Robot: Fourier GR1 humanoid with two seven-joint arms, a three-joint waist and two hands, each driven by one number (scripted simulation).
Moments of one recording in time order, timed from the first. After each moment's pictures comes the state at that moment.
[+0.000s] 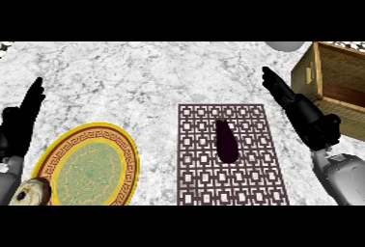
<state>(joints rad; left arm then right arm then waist) -0.17 0.61 -0.14 -1.41 0.12 0.31 0.14 -0.32 -0.50 0.32 -1.58 -0.24 -0.07 0.11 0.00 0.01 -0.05</state>
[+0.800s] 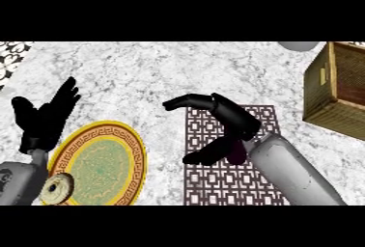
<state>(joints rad) -0.23 0.47 -0.13 -1.37 0.30 0.16 0.16 -0.60 -0.25 0.53 -1.36 -0.04 0.14 -0.27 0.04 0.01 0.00</state>
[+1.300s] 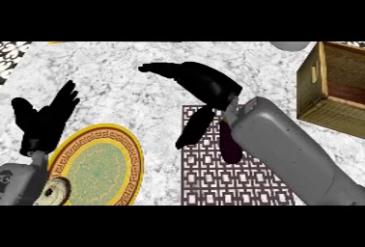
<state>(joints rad) -0.22 0.46 -0.10 -1.35 0.30 0.15 0.17 -0.91 -0.24 0.53 -1.32 0.06 0.23 0.23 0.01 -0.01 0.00</state>
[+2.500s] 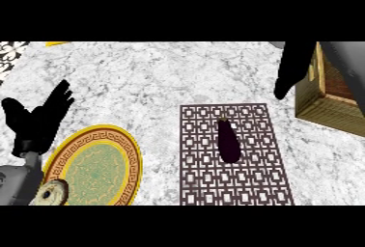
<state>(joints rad) -0.21 0.45 -0.05 -1.37 0.28 0.12 0.18 -1.18 -0.53 0.29 -1.11 -0.12 0.90 0.54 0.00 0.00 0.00</state>
